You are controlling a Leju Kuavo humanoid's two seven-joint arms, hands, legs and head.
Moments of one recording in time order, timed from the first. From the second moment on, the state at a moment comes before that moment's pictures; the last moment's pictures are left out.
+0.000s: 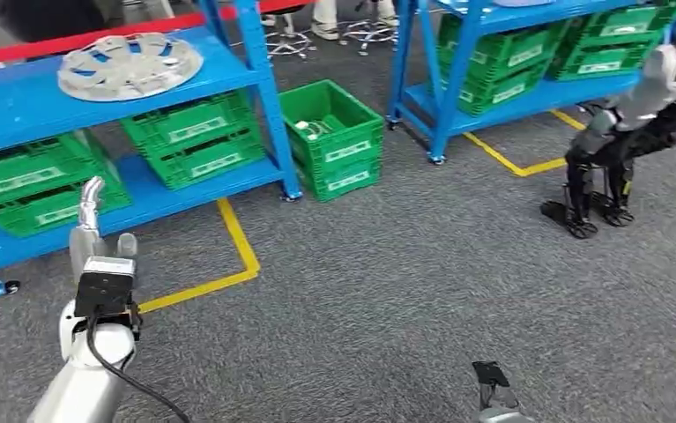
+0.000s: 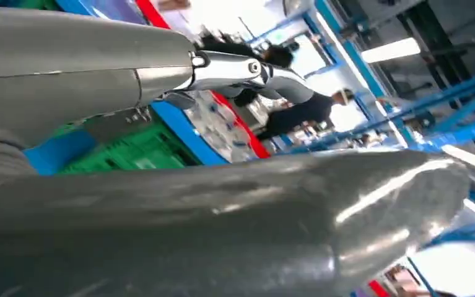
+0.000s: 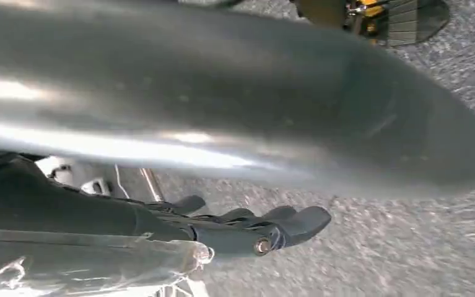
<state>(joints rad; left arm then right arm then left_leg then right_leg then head) -0.12 -0.08 -0.41 -1.24 -0.39 0.33 -0.65 -0.37 0.00 1.48 -0.12 -1.25 -0.46 0.07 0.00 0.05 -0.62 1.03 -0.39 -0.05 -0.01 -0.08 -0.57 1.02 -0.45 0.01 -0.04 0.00</state>
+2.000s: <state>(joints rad) -0.10 -0.09 -0.40 -1.23 -0.42 0.38 -0.68 -0.36 0.00 1.48 -0.12 -1.26 -0.43 0.06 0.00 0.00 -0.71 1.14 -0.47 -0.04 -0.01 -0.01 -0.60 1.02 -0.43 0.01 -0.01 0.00</state>
